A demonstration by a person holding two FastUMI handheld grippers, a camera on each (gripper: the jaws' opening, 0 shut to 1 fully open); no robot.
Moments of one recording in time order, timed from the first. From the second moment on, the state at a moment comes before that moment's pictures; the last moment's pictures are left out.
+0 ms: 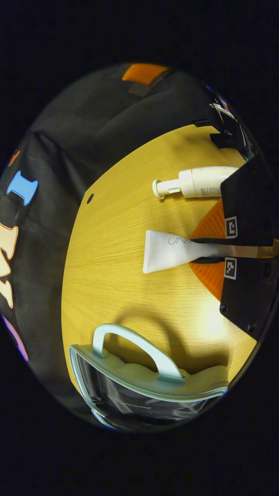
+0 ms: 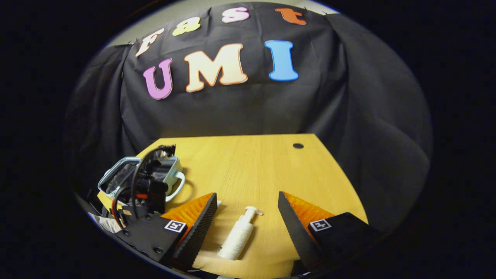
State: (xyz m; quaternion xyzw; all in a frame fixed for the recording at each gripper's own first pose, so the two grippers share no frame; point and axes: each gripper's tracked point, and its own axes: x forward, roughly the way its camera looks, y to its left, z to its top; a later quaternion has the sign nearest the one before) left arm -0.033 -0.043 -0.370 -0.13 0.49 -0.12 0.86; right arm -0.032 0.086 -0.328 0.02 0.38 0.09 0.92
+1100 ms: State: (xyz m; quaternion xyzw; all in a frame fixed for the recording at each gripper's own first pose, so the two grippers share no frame) left arm -0.032 -0.043 -0.370 -0.12 0.49 -0.15 0.85; right arm -0.101 0.106 -0.476 0.00 0.58 0.08 0.81
